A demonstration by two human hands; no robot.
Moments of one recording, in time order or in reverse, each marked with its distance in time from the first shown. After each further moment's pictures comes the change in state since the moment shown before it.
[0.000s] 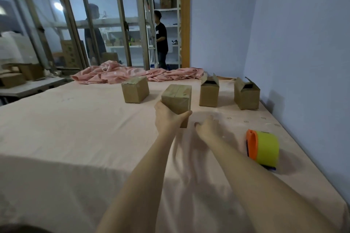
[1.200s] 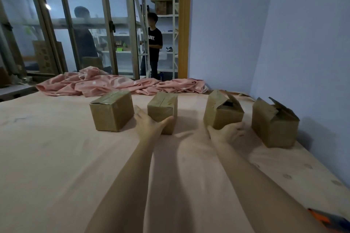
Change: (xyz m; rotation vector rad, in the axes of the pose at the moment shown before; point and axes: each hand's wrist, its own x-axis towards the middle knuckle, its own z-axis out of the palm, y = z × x) left_hand 0.221 -0.081 0.102 0.056 -0.007 -0.070; right_hand 0.221 -0.028 0.048 0.366 0.391 0.349
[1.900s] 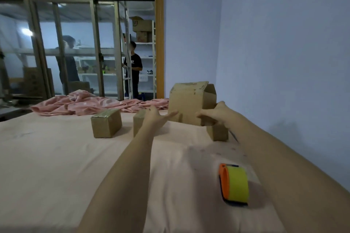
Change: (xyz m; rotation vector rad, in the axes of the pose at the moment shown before) left_hand -0.140 0.153 -0.089 0.074 -0.347 0.147; right_hand -0.059 -0.023 -0.279 0.106 -0.508 -0.277
